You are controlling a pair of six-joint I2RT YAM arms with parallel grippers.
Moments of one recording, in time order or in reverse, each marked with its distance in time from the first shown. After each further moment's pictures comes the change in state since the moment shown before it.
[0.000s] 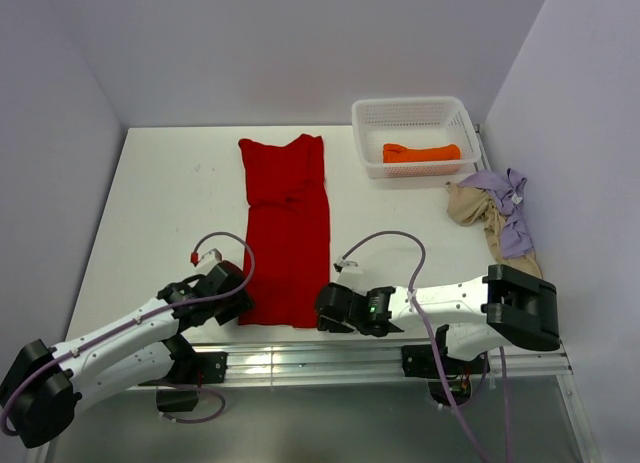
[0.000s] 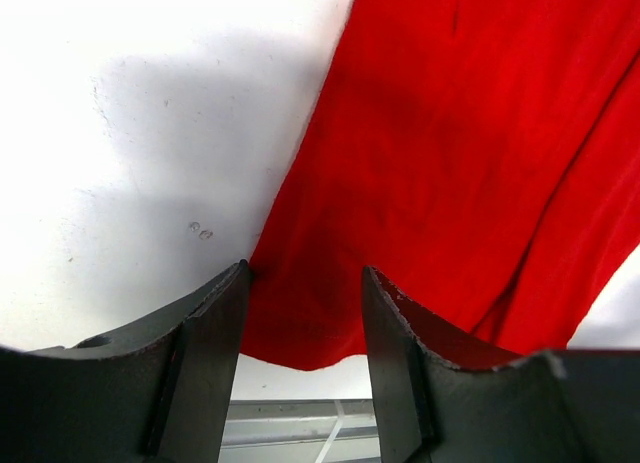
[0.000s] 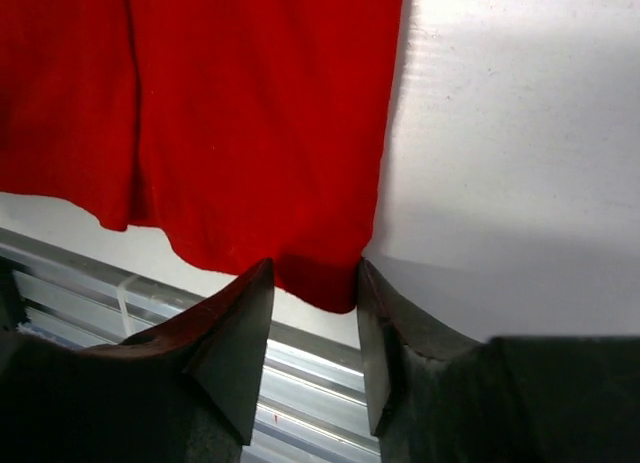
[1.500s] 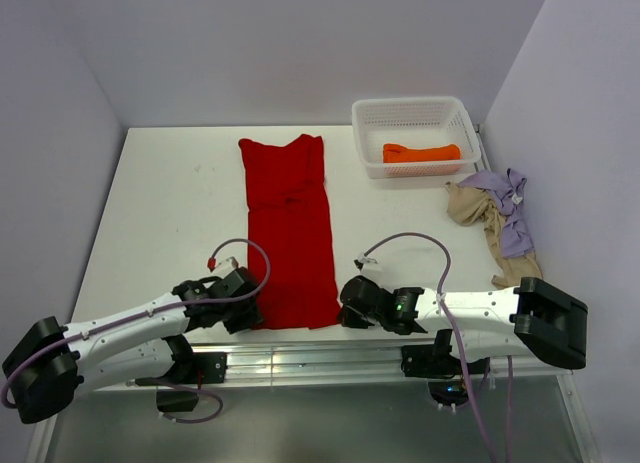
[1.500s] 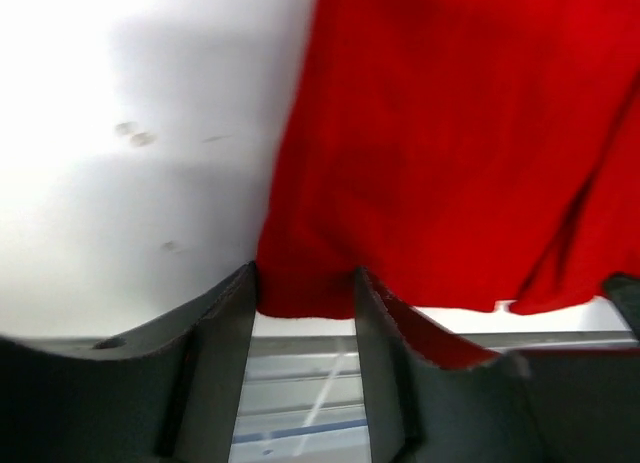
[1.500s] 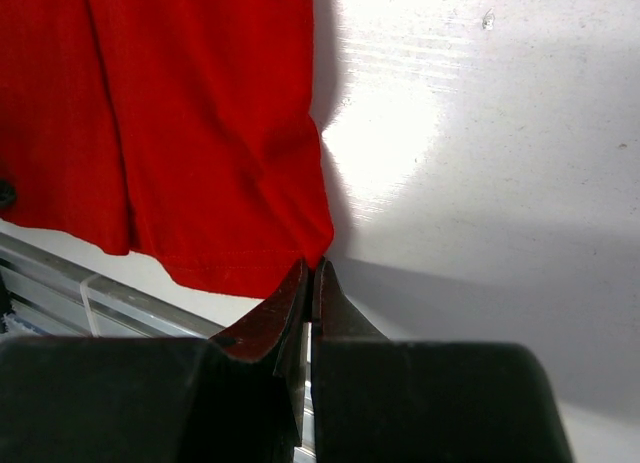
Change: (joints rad) left arm -0.152 0.091 0.050 -0.066 0.056 -0.074; right arm -0.135 -0.193 -0.190 0.083 -0.082 -0.105
